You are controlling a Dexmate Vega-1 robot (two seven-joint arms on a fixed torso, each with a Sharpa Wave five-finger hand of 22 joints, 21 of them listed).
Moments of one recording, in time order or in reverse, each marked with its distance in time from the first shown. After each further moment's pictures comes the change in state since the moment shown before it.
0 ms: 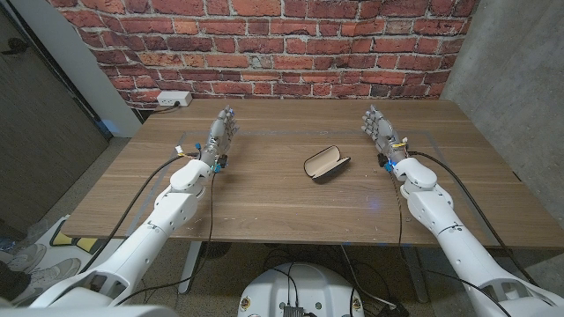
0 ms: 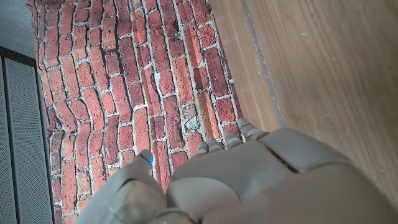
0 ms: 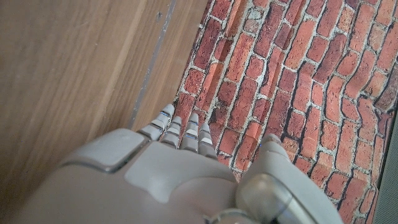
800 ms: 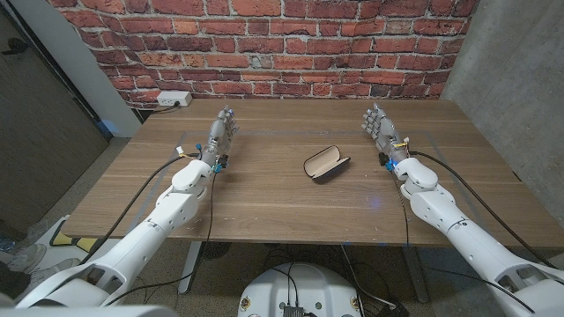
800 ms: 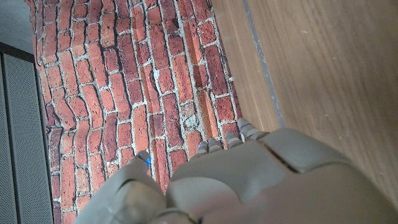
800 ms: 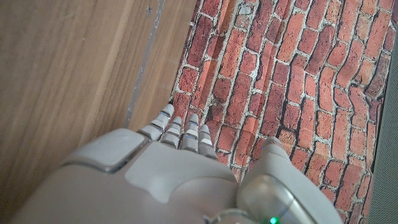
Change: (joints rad) left arm -0.035 0.052 0.096 0.039 -0.072 -0.055 0.043; left_hand -0.009 -0.009 0.000 0.000 0.000 0.000 0.000 0.000 0.000 0.000 0.000 0.000 0.000 0.000 0.000 0.000 0.000 0.000 0.000 0.000 0.000; right arm 0.060 -0.150 -0.186 0.076 0.272 0.173 -0.039; right_hand -0.027 0.001 -0.014 0.014 0.000 -0.032 0.004 -0.011 0.000 -0.022 0.001 -0.004 0.000 -0.015 -0.004 -0.004 0.003 -0.010 -0.005 0.000 0.000
